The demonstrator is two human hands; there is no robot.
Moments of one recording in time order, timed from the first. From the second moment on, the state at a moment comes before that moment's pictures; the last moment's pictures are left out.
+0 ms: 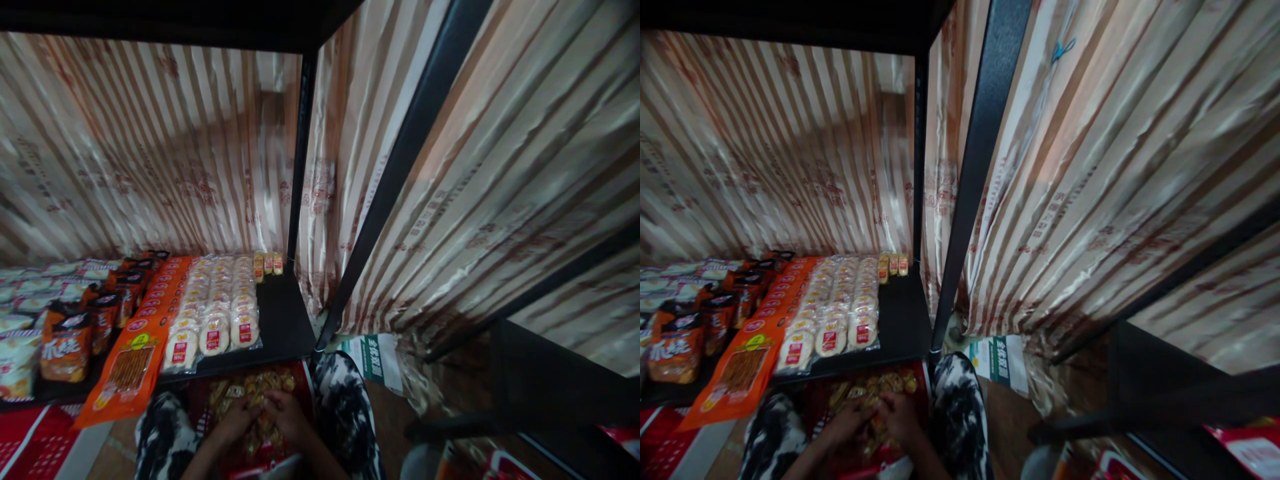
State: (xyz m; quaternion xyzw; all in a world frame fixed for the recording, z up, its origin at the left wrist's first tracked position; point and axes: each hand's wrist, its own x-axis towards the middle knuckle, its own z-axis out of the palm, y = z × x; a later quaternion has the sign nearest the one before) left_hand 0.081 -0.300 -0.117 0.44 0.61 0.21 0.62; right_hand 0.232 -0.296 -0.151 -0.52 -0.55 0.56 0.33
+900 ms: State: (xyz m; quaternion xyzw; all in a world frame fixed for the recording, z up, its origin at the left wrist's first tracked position) left_hand 0.090 -0.259 -0.014 0.49 0.51 0.28 0.64; right_hand 0.245 -0.295 -0.073 -0.43 -0.54 0.57 0.45
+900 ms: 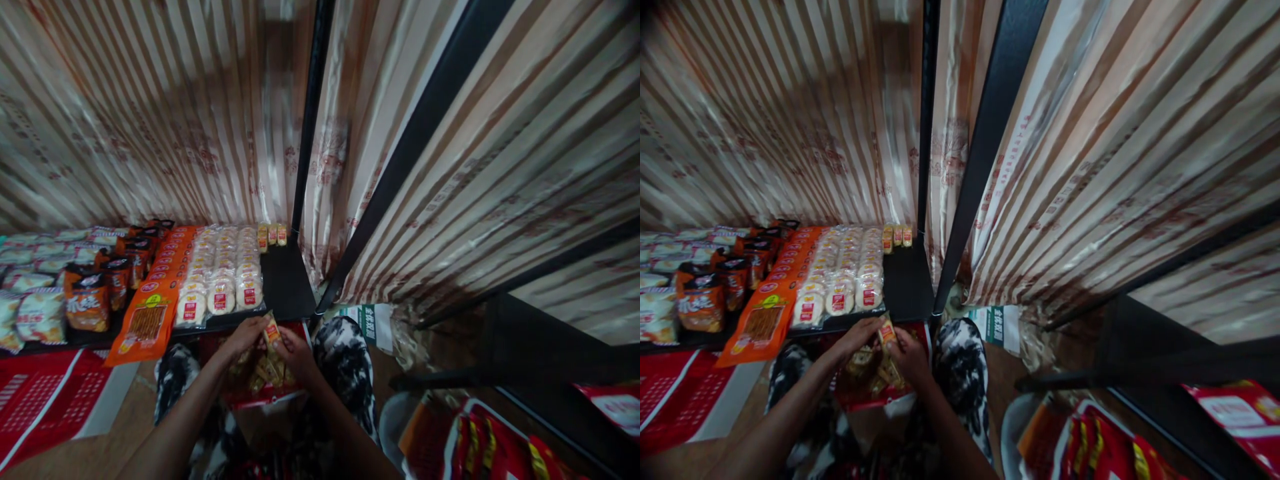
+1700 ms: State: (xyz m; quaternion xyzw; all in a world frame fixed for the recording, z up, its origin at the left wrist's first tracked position) left_hand 0.074 -0.286 -0.004 0.39 0.52 0.41 0.64; right_hand 0.229 -0.256 -0.043 -0.47 -0.37 0.55 0.59
